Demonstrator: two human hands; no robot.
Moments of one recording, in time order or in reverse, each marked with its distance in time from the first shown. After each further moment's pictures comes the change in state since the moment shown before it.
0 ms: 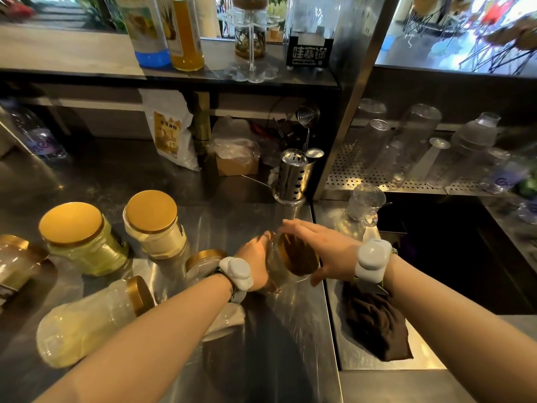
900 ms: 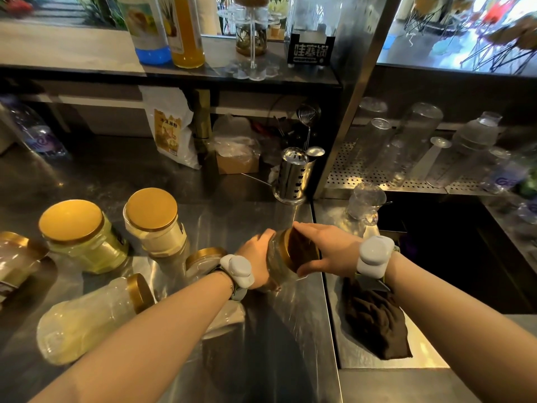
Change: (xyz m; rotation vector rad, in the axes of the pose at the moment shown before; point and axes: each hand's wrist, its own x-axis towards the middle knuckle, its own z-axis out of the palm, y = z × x) left_hand 0.009 0.031 -0.010 0.343 -0.218 -0.279; right_hand -0.001 0.003 -0.001 0.018 -0.038 0.136
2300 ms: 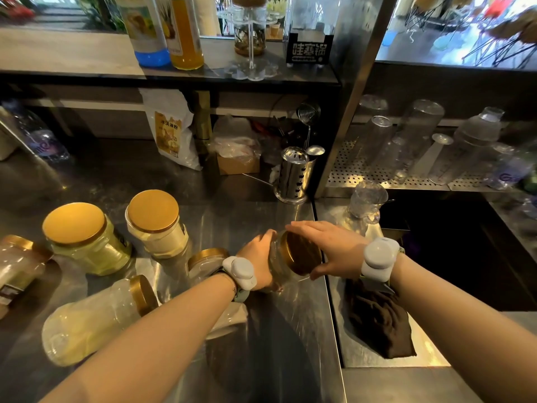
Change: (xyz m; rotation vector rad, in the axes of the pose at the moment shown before) left_hand -0.004 -0.025 0.021 -0.439 0.239 0.295; right_hand -0.004 0.004 0.000 -0.103 0.037 -0.116
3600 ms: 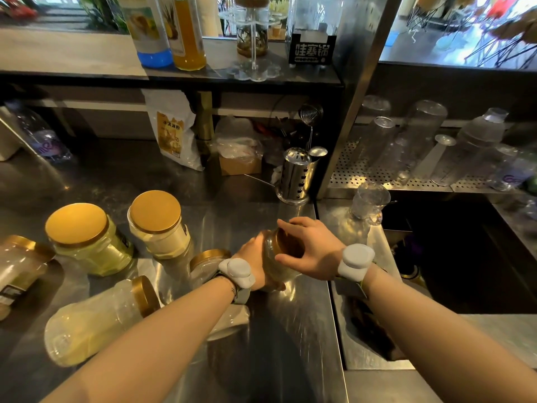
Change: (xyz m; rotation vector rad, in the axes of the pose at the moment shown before) left_hand 0.005 -0.012 0.002 -0.163 0.006 -0.078; right_hand 0.022 -0.027 0.019 0.164 0.168 0.155
